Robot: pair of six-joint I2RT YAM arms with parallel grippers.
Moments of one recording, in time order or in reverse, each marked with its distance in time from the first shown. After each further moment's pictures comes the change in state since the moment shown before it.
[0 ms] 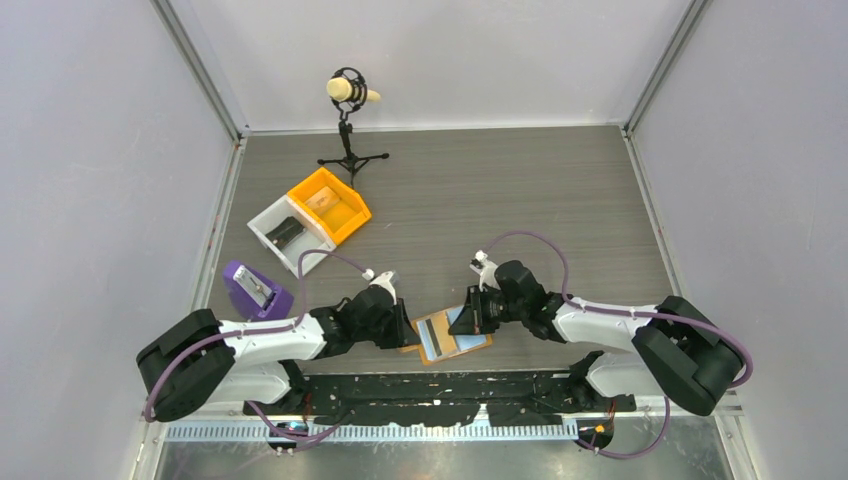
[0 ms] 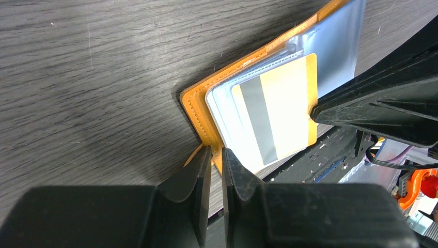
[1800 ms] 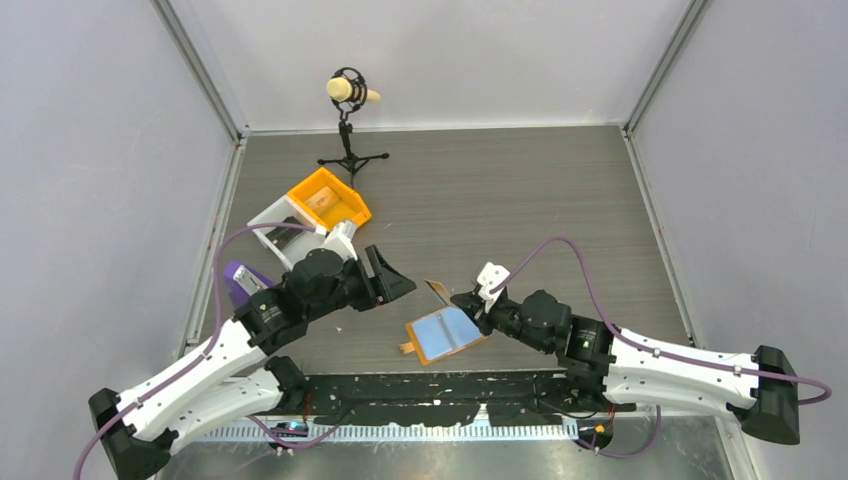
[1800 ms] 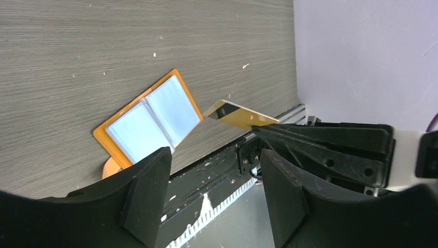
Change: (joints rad) left arm 0.120 -0.468 0.370 -0.500 -0.057 -0.033; right arm 0.430 -0.547 0.083 -0.148 0.703 -0.724
